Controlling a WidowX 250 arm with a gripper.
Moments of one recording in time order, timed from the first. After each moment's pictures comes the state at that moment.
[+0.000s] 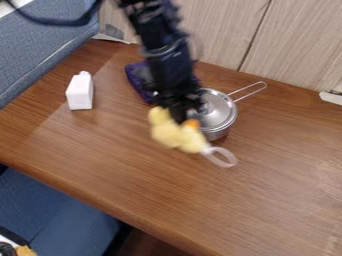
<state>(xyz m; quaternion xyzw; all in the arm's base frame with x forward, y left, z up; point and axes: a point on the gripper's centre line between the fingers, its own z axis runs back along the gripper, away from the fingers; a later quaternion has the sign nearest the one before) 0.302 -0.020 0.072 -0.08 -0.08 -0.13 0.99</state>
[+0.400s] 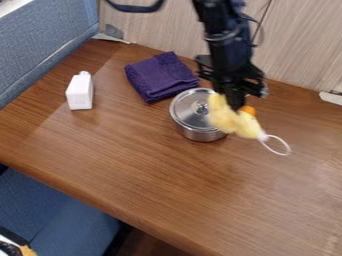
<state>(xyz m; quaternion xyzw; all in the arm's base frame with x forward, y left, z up) 0.356 -0.070 0.067 -0.11 -0.09 -0.17 0.98</state>
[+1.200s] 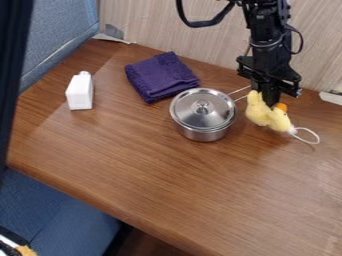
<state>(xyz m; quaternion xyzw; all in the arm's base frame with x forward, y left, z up) 0.427 -0.098 0.030 -0.09 -0.10 -0.20 0.97</state>
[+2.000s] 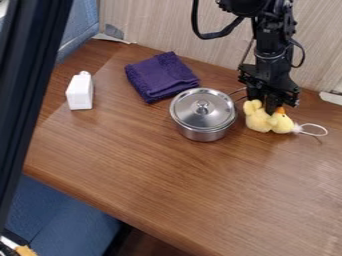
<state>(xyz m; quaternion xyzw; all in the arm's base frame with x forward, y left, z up) 0.433 -0.096 0.008 -0.06 -0.09 -0.19 0.98</state>
